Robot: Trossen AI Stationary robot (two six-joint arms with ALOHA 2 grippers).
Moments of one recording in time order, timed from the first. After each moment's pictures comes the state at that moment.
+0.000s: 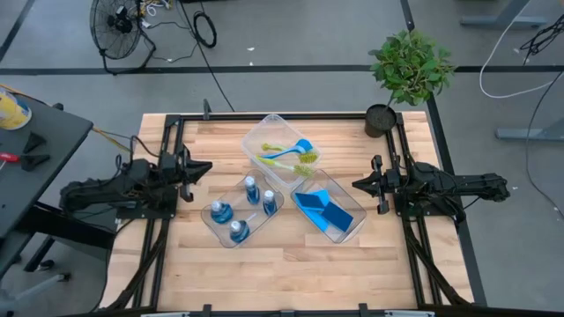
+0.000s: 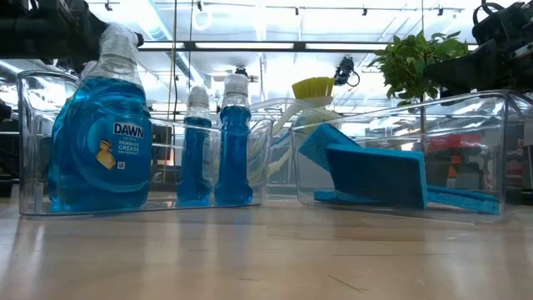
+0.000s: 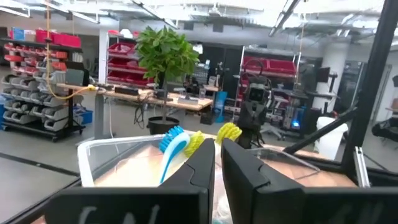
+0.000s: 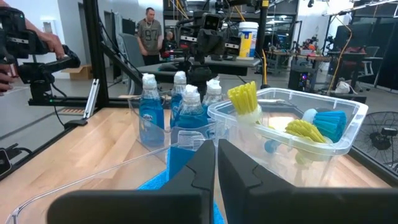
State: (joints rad) left arm 0.08 0.05 0.13 0.11 -0.18 -0.10; right arm 0.02 0.00 0.02 0.01 -0.01 -0.04
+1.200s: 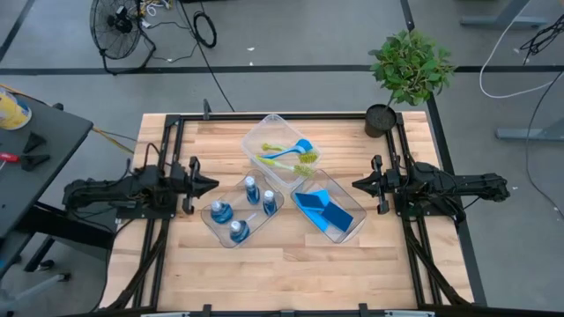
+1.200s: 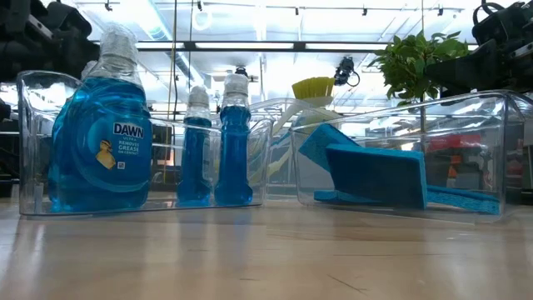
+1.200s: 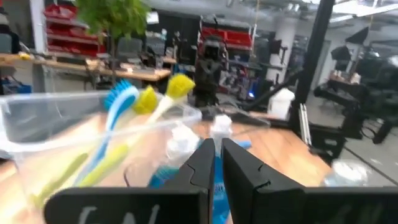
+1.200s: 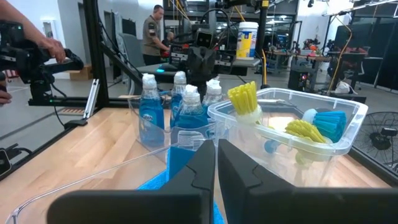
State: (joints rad) left arm 0.02 0.00 0.01 0.09 -0.03 -0.15; right arm 0.02 0.00 0.02 0.01 -0.01 -0.04
